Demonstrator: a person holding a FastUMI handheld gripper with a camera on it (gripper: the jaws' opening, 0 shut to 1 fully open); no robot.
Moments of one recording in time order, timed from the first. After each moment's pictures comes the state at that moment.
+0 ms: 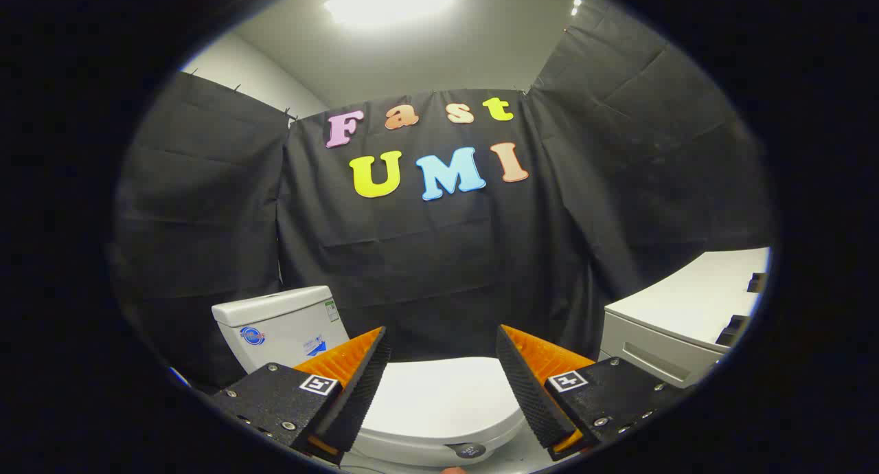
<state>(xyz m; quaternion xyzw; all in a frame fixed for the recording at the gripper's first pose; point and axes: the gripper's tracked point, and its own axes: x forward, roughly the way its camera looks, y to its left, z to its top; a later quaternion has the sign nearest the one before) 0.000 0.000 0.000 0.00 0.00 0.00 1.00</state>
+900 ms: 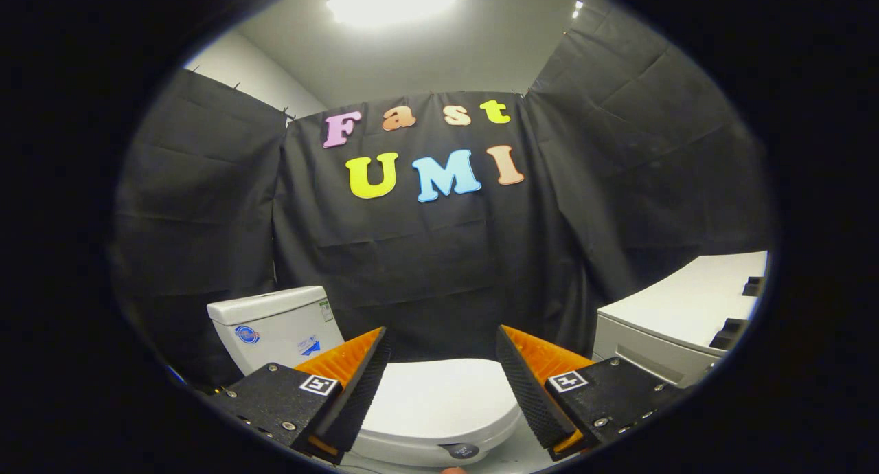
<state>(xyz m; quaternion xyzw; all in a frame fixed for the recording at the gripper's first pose) -0.001 -0.010 -0.006 0.00 0.01 -0.02 1.00</state>
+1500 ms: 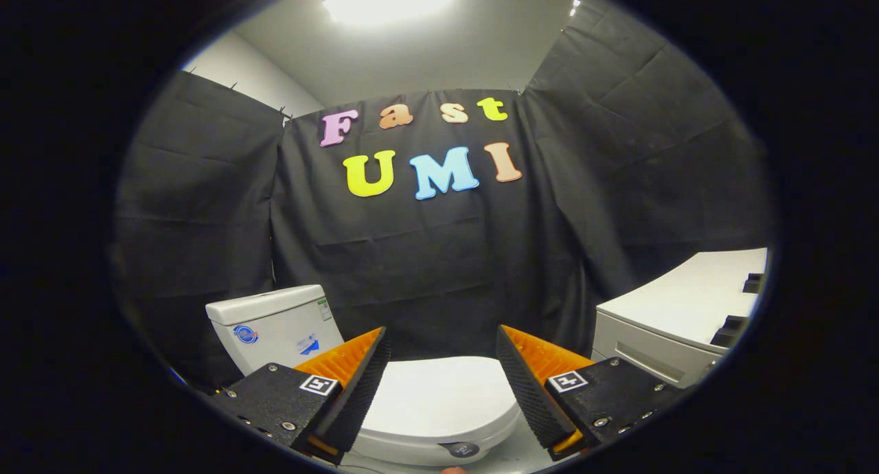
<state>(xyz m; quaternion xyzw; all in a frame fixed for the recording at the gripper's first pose) 0.001 -0.009 -0.011 0.00 0.01 -0.01 1.00</state>
